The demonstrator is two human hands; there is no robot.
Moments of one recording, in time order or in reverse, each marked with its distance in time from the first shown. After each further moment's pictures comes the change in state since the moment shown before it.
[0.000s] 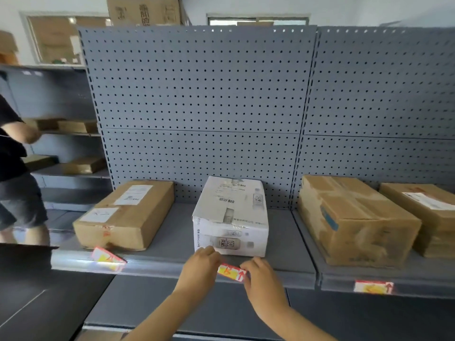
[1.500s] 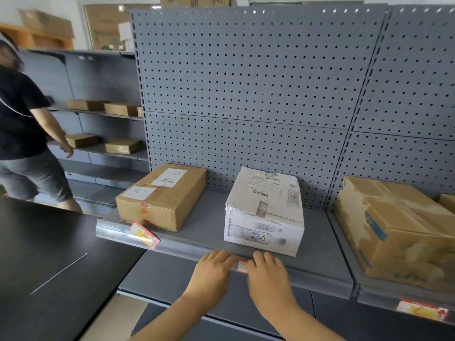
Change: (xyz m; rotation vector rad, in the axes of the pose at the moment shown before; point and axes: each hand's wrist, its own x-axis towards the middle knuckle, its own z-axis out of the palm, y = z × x) left_hand -0.046 -0.025 0.006 -0.016 0.142 0.042; right_hand 0.004 -0.043 0.023 -0.509 0.000 -0.335
